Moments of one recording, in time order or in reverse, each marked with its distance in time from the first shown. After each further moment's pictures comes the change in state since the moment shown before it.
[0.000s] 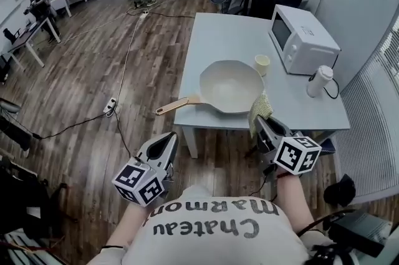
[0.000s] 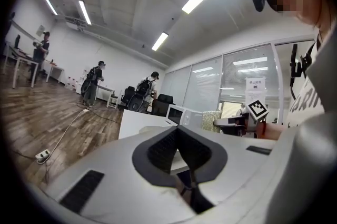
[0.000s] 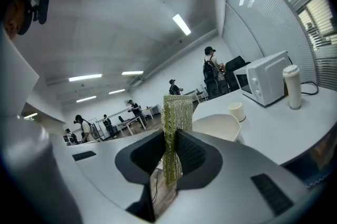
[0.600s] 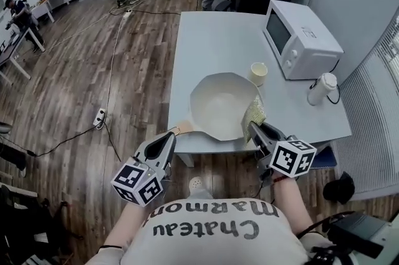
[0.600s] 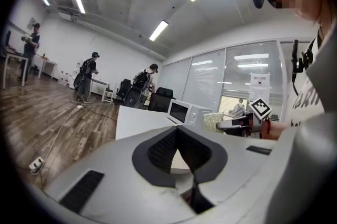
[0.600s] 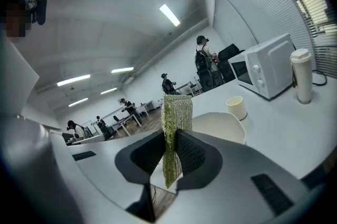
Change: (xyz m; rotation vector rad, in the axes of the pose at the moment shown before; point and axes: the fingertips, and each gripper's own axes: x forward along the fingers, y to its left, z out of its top) left arm 0.125 0.078 0.012 0.004 0.090 -0.043; right arm 0.100 -0.064 0.016 0.092 0.077 -0.051
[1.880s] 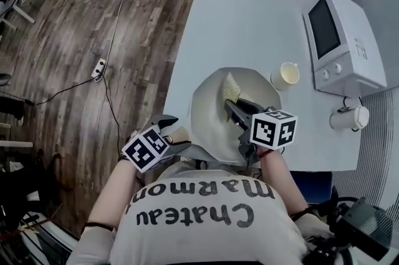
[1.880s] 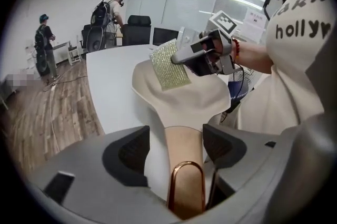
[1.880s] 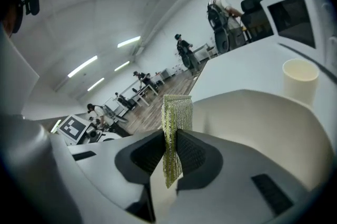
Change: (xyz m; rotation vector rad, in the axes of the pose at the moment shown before) left arm 0.131 0.069 -0.155 0.223 0.815 -0.245; right arm 0.218 -0.047 -0.029 -0.007 0.422 0.224
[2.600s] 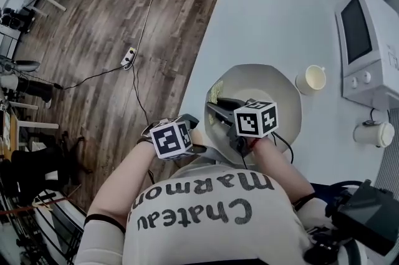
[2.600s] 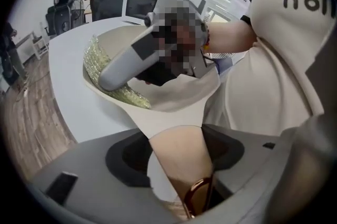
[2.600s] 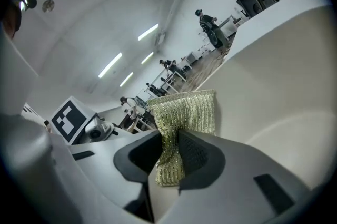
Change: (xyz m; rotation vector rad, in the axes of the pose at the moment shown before) left arm 0.031 -0.026 -0.027 0.115 0.284 -0.223; right arm 0.099 0.052 -0.047 0.004 0.170 0.371
